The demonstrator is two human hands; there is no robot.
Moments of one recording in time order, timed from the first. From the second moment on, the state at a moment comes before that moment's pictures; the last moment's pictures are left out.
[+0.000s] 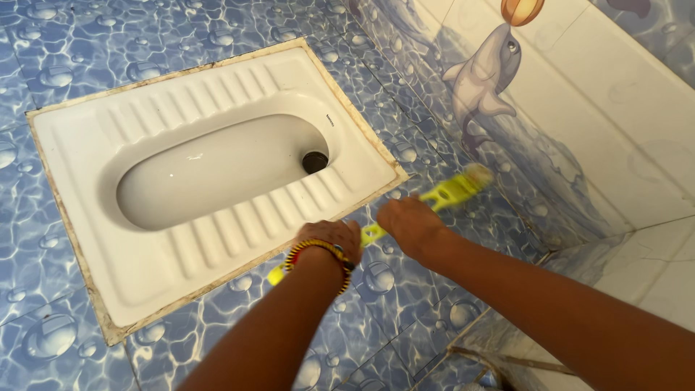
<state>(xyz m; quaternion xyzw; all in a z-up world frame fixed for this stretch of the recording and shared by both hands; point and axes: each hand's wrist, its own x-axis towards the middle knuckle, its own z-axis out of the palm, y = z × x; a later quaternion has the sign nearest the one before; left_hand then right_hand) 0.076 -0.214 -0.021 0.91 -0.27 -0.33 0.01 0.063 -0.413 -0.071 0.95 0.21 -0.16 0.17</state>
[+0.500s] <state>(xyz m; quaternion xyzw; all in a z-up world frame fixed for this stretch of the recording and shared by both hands) 0.112 -0.191 -0.022 0.95 -0.16 -0.26 0.04 0.134 -0.374 -0.059 0.95 0.26 -0.01 0.18</state>
